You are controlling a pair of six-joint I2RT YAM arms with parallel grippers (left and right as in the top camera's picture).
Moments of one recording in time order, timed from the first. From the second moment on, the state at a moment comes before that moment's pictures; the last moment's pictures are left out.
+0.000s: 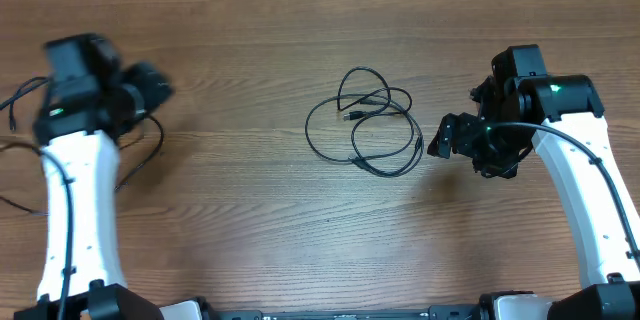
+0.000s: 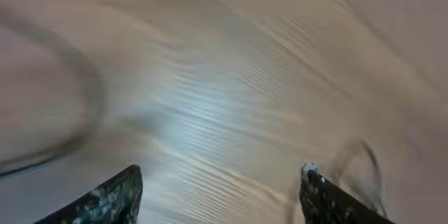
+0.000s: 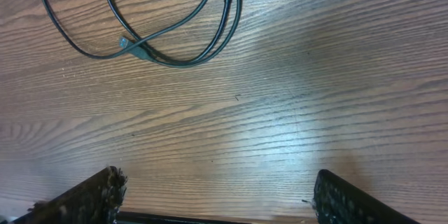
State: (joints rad) left arm 0.20 1.48 1.30 -0.74 0.24 -0.42; right arm 0.07 1.49 1.34 -1.34 -0.27 0.31
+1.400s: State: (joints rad) left arm -0.62 2.28 1.98 -0.96 0.16 0.08; right arm -0.27 1.49 1.34 -1.45 -0.20 0.38
